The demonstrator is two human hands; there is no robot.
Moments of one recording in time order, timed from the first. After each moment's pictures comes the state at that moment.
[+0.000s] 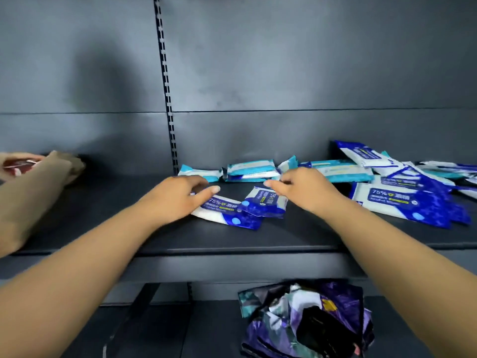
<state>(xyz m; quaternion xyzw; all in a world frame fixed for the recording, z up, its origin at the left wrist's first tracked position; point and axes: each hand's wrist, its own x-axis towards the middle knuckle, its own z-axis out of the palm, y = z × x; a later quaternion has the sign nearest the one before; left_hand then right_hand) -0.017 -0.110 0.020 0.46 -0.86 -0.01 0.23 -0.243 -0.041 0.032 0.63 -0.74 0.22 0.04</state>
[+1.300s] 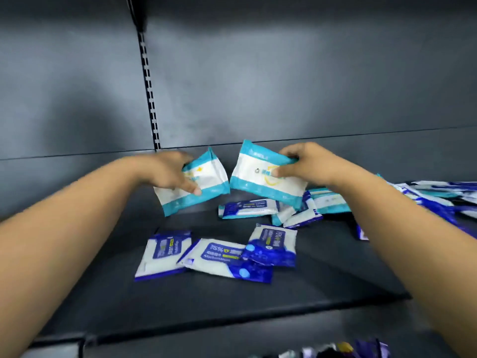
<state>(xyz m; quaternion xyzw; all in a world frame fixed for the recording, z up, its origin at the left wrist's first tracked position) -0.025 -0.172 0.135 0.44 -0.89 0.01 0.10 -0.255 -0.075 0.111 0.65 -0.63 0.41 -0.06</state>
